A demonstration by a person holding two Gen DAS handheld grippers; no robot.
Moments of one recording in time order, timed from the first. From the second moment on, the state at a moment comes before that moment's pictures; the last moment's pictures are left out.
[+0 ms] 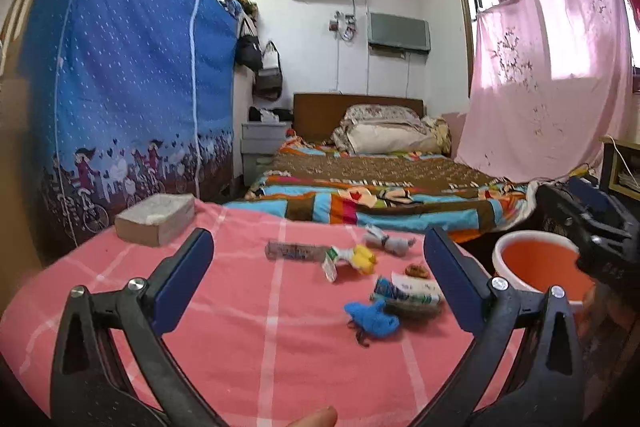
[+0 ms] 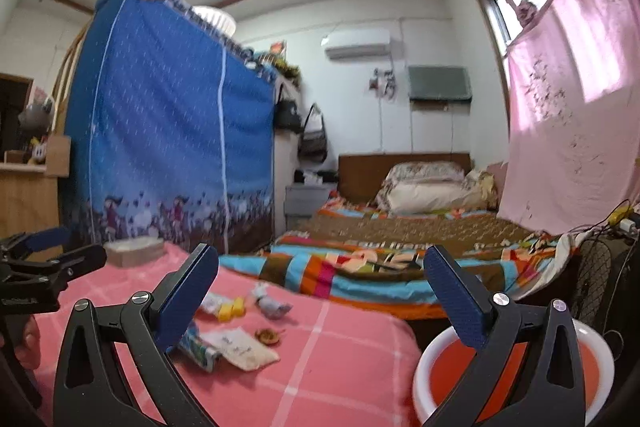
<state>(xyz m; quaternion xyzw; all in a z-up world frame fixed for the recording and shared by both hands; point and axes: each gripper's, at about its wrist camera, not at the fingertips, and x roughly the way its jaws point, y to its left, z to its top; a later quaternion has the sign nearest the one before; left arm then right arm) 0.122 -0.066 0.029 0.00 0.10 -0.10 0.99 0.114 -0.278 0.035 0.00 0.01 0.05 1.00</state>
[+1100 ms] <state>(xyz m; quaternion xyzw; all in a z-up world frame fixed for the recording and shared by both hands) 0.190 -0.081 -0.020 -0.05 0.36 -0.17 0.92 0.223 -0.253 -0.030 0.05 0.34 0.18 0.92</state>
